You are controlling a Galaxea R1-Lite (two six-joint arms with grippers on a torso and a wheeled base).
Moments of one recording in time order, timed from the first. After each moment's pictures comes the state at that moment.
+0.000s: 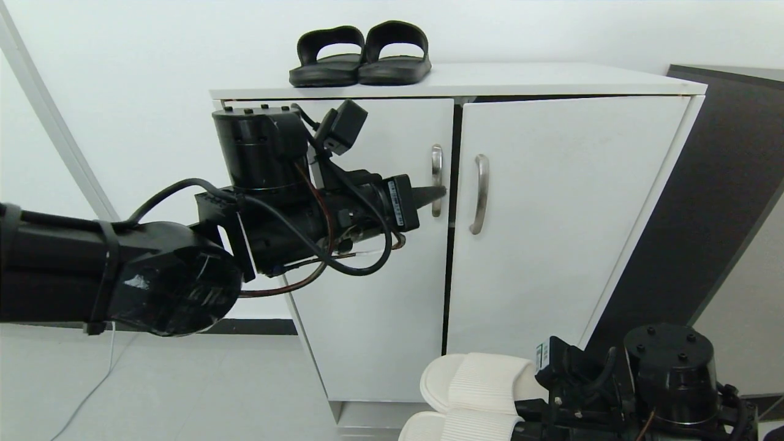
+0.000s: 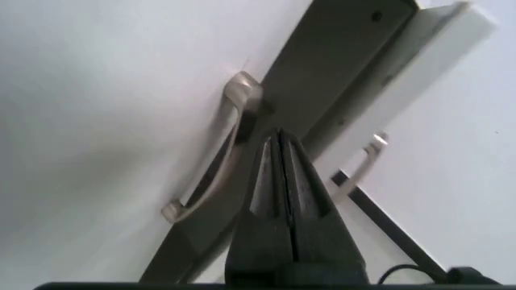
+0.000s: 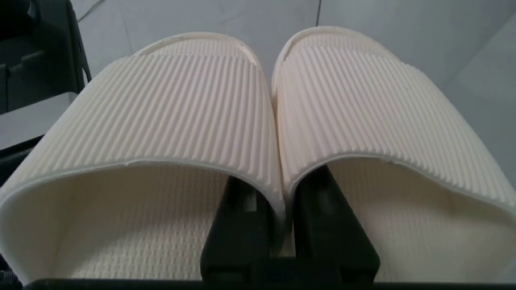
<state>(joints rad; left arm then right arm) -0.61 1.76 -1.12 -0.64 -0.34 -0.37 0.74 1.75 -0.31 -1.05 0.41 -0.15</state>
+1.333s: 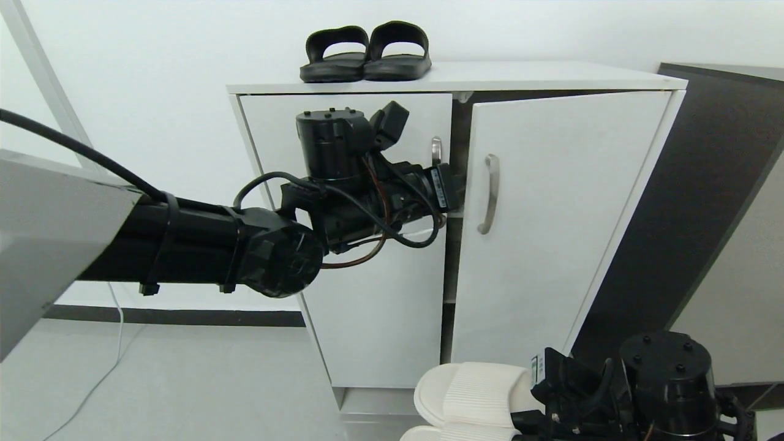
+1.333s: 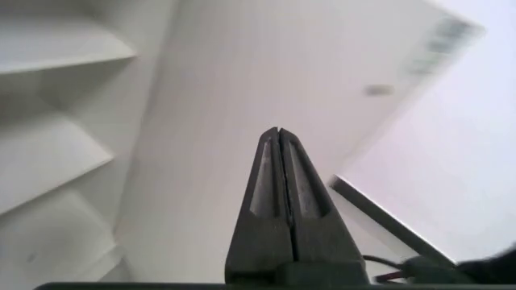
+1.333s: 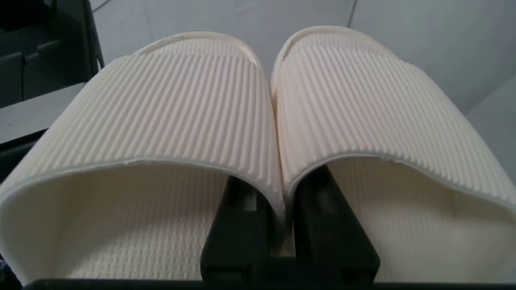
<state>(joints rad) -0.65 1.96 -1.36 -0.64 -0.33 -0.41 0.77 1.75 -0.30 -1.04 0.41 -0.16</state>
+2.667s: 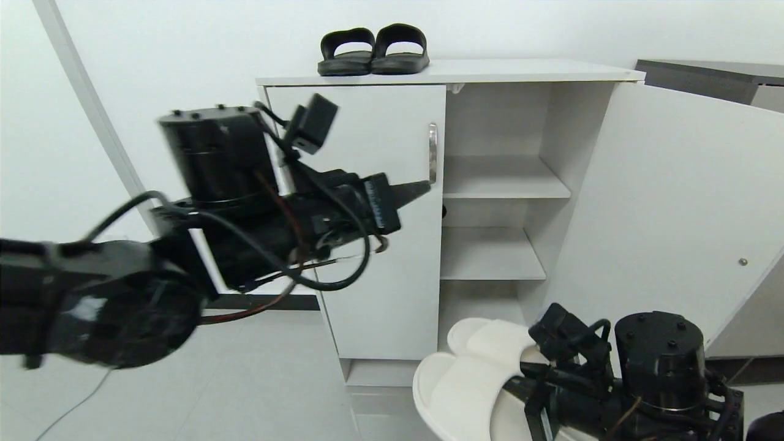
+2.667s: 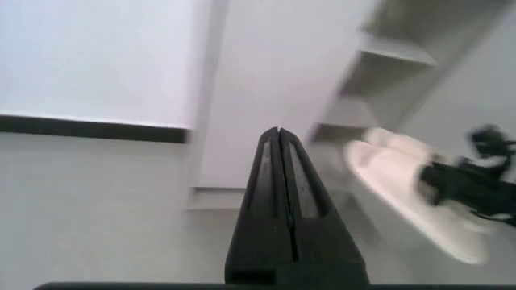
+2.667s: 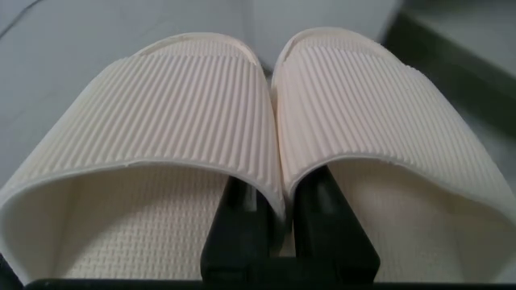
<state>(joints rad) -0.60 1.64 -0.97 -0.73 -0.30 -0.38 0.74 1.77 -0.38 -1.04 0.05 -0.03</state>
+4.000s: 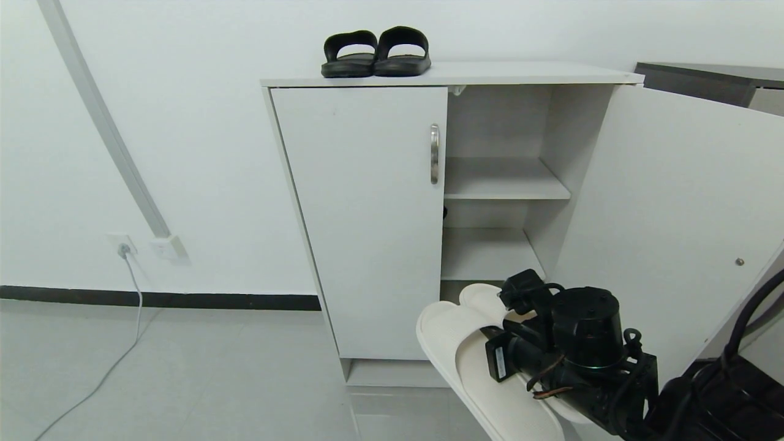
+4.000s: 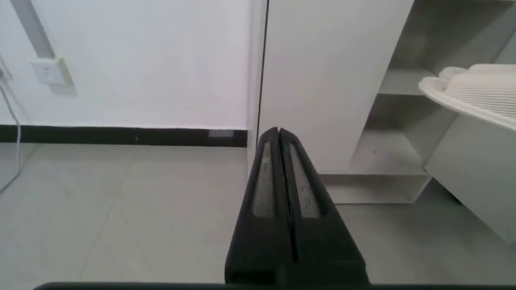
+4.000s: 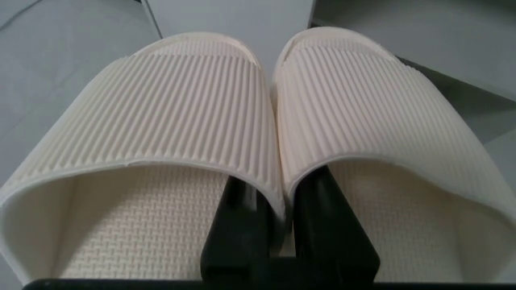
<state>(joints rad) -0.01 0.03 -0.06 0.08 0.18 -0.09 0.74 1.94 -0.58 -1.05 -0.23 0.07</state>
